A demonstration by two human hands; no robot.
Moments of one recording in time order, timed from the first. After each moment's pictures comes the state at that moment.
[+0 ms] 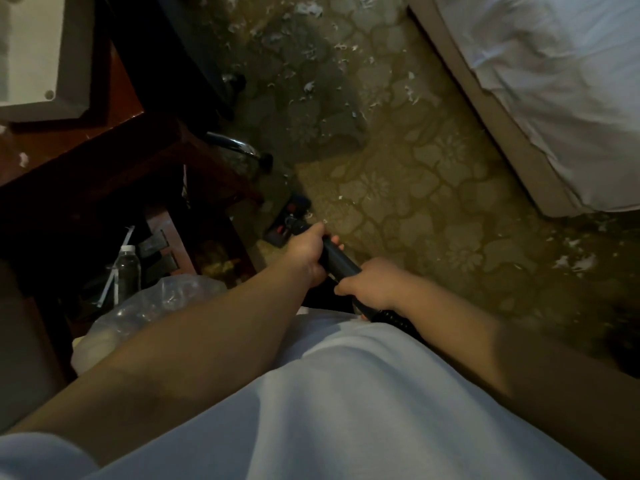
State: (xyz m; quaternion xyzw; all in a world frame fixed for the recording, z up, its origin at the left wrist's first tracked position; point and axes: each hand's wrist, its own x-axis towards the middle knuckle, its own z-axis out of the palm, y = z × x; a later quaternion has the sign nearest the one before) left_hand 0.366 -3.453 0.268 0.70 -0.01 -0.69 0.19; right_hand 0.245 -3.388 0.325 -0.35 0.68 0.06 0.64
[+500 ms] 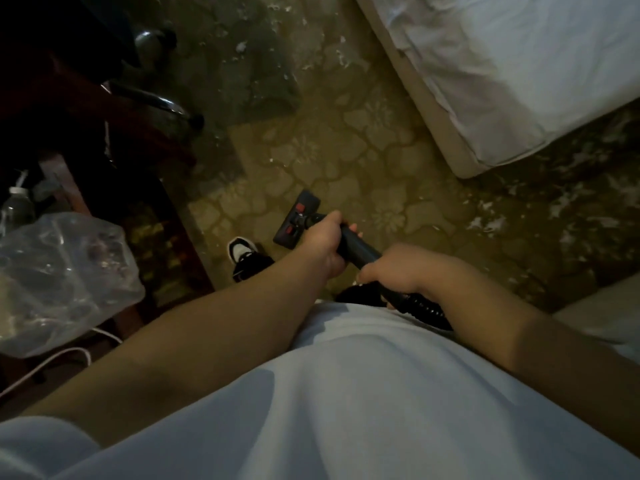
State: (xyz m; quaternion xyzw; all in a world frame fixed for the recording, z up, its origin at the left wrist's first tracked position) left_hand 0.110 -3.266 0.280 0.66 0.03 -0.73 0.18; right_hand -0.008 -3.218 0.366 -0.33 0.69 0.13 0.63
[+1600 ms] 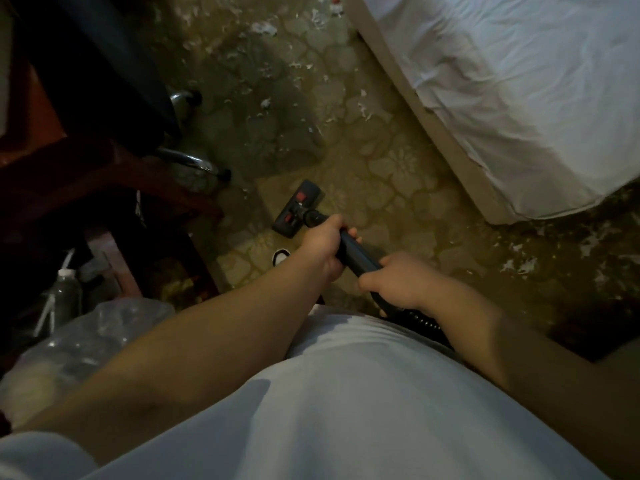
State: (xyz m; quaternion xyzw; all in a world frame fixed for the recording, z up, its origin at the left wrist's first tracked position) left_hand 0.218 -3.454 0.289 0.66 -0.03 -0.73 0.18; right_hand 0.102 -3.380 0.360 -0.35 0.74 0.06 0.58
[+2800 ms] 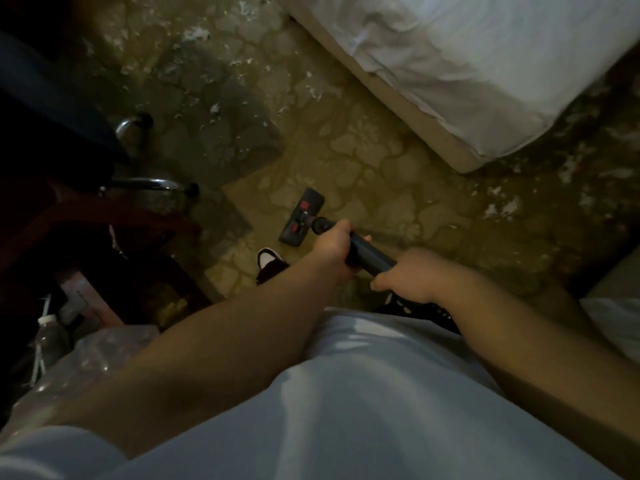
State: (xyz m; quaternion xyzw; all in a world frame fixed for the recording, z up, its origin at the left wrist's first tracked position) left_hand 0.134 -3.377 0.279 0.67 -0.07 -0.73 0.06; right_hand 0.027 -3.294 0.352 -0.26 0.76 0.09 0.59
